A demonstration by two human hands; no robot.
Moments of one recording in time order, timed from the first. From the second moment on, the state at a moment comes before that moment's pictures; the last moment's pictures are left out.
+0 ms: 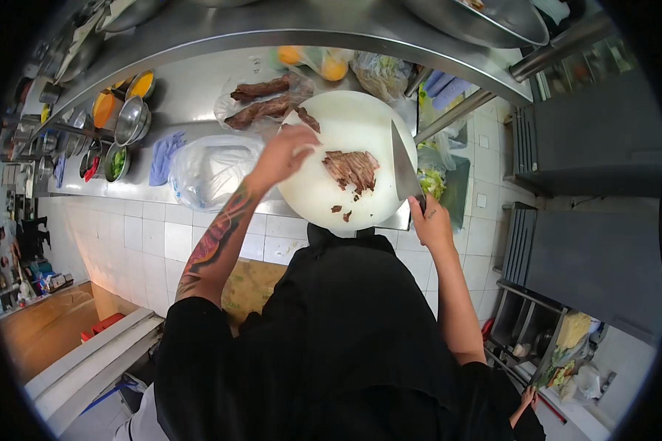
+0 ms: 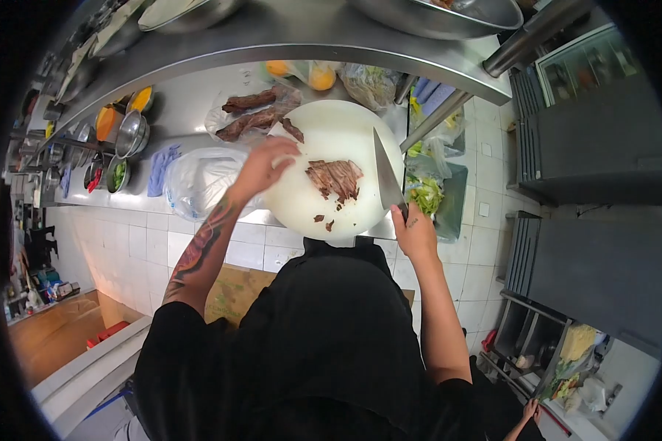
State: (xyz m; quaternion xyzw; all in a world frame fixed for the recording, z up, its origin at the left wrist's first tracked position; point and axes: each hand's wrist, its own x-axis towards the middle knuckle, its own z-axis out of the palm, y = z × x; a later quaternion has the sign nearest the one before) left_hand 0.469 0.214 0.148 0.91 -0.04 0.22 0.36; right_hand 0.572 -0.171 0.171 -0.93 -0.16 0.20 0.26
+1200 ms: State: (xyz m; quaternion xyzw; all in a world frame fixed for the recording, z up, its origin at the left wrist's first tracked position) left_hand 0.446 0.276 0.135 0.87 0.10 0.03 0.49; right_hand 0.574 -0.162 0.185 -0.92 -0.19 0.21 0.28
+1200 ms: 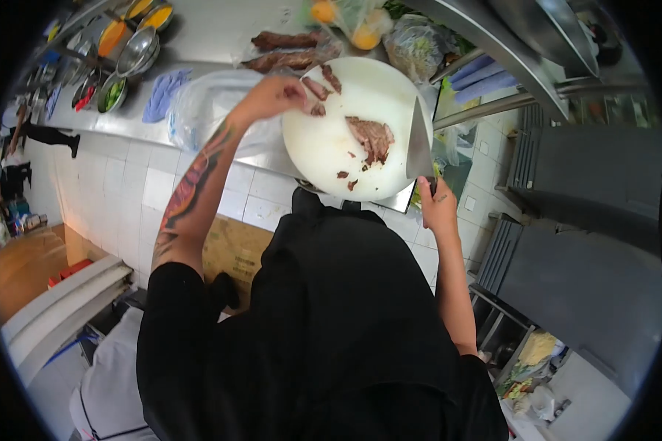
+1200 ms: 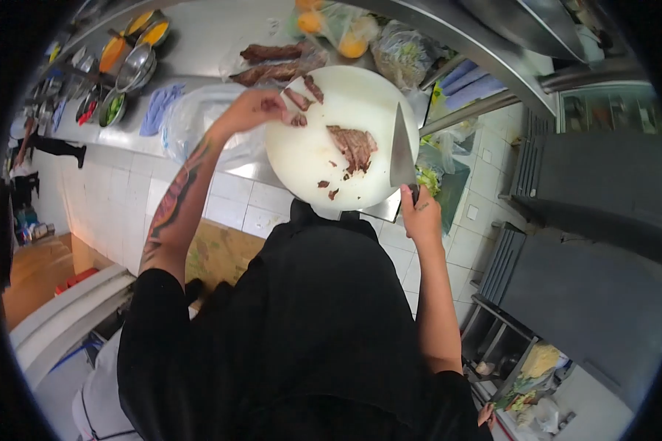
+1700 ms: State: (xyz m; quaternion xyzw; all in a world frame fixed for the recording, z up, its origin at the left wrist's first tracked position) left_hand 0.451 0.254 0.085 0.88 0.18 0.26 0.36; right_hand 0.584 -0.156 0.200 -0.93 -0.25 0.20 0.19
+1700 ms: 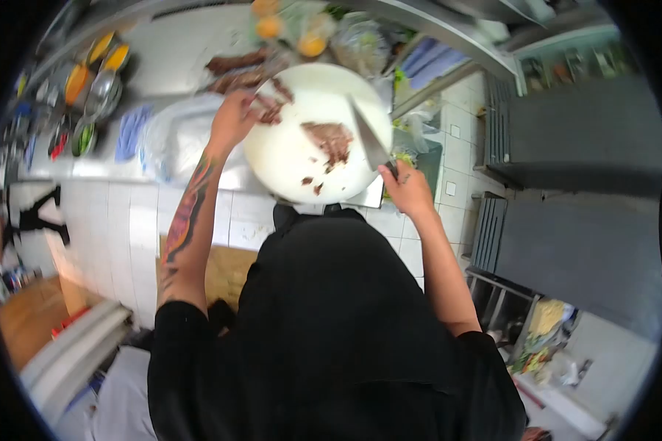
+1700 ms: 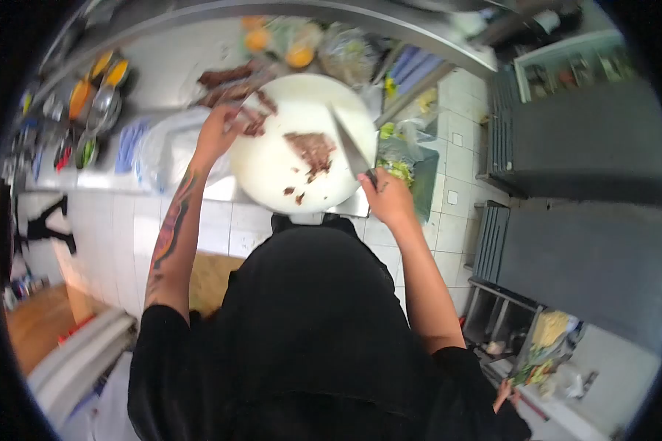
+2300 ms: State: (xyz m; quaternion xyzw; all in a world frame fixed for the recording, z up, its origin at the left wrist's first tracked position) left_hand 0.442 0.314 0.067 0.84 0.20 0.12 0.50; right_hand 0.600 -0.165 0.156 -0.90 -0.29 0.11 0.31
